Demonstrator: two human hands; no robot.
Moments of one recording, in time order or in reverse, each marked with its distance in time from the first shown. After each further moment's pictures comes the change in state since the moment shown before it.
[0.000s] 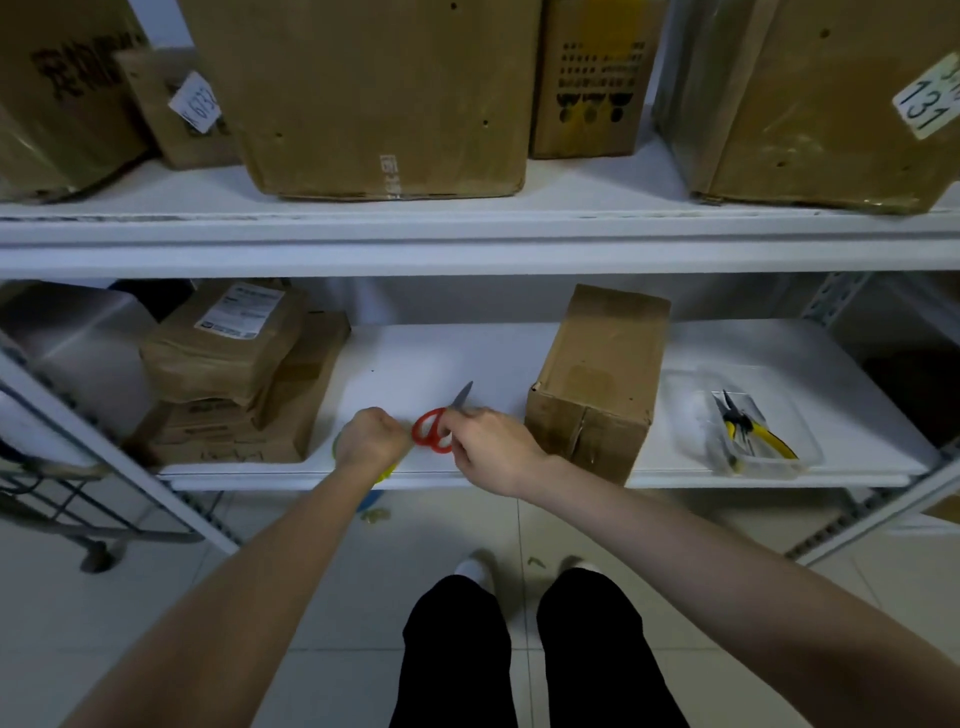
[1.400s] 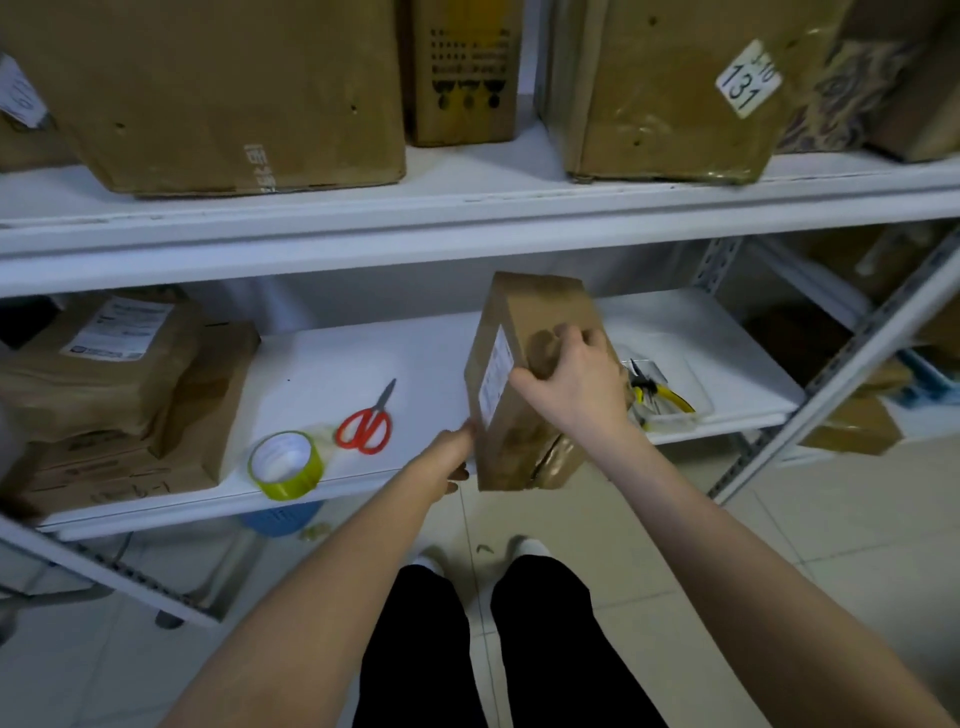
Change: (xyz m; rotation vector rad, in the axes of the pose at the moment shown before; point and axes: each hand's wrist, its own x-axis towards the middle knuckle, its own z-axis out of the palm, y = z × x) left_hand -0.061 0.093 0.096 -0.343 -0.757 -0.218; right_hand -0.091 0.061 -0.085 0.101 0.391 0.849
